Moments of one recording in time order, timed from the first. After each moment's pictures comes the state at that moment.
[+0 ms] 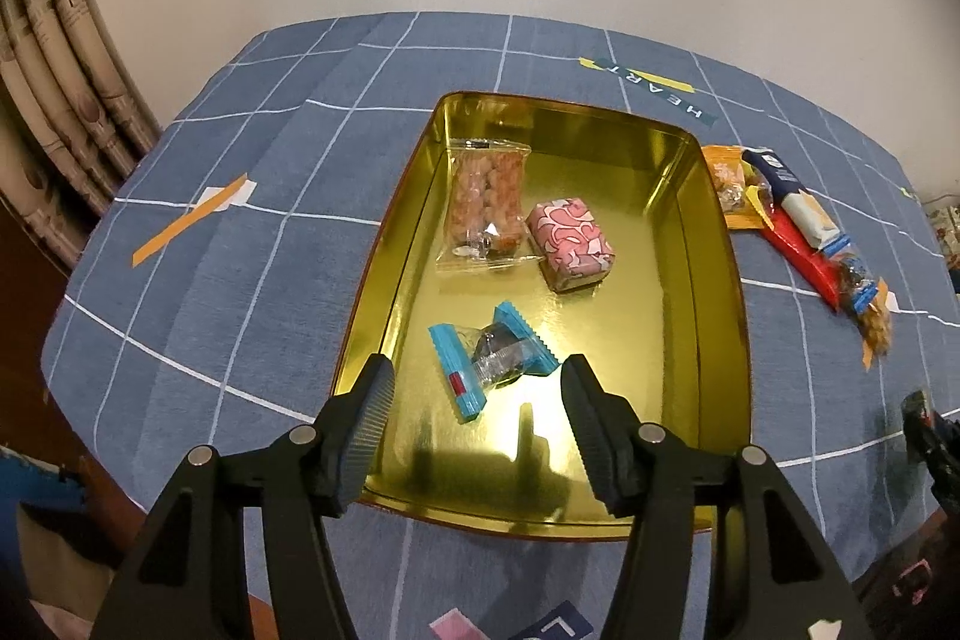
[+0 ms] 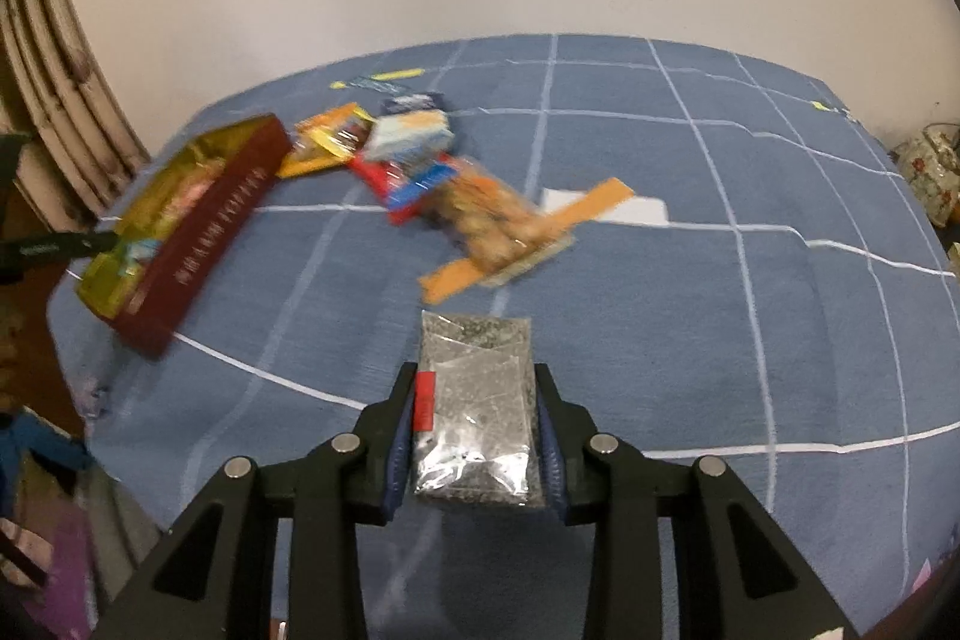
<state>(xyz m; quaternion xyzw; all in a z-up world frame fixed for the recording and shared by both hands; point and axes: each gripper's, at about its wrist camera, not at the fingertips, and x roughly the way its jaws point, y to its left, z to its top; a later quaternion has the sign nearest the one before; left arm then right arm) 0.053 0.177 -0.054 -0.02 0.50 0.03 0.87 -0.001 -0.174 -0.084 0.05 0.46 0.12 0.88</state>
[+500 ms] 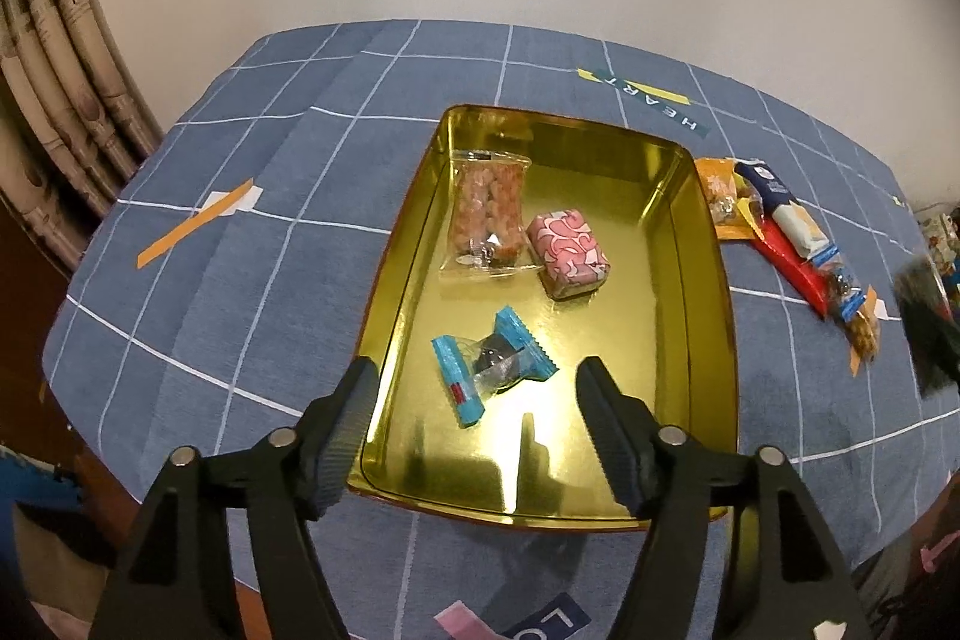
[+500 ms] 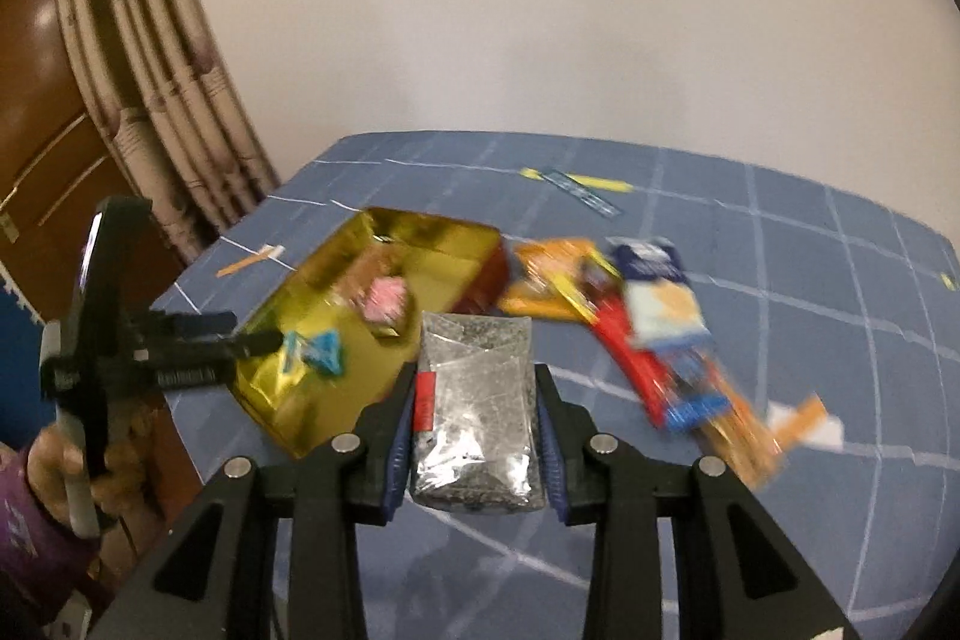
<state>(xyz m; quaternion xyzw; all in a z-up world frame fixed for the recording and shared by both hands) 0.050 0.184 -0.043 -0.02 0.49 0.03 0.87 0.054 -0.045 -0.002 0.02 0.40 0.25 0.88</state>
